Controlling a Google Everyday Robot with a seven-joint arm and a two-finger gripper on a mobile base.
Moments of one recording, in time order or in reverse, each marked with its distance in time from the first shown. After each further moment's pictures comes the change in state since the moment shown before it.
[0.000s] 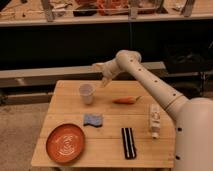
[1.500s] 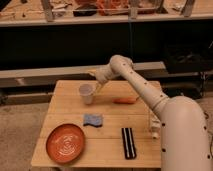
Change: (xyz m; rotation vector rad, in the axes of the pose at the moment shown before) arm -0.017 0.019 0.059 -0.059 -0.125 -0.007
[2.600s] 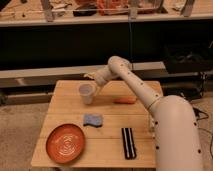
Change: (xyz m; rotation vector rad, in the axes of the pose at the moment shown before) arm -0.001 0.015 0.024 -0.077 -0.049 0.021
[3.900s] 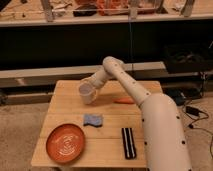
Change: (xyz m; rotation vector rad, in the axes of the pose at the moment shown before) arm -0.005 0.018 0.030 -0.137 -0.056 -0.087
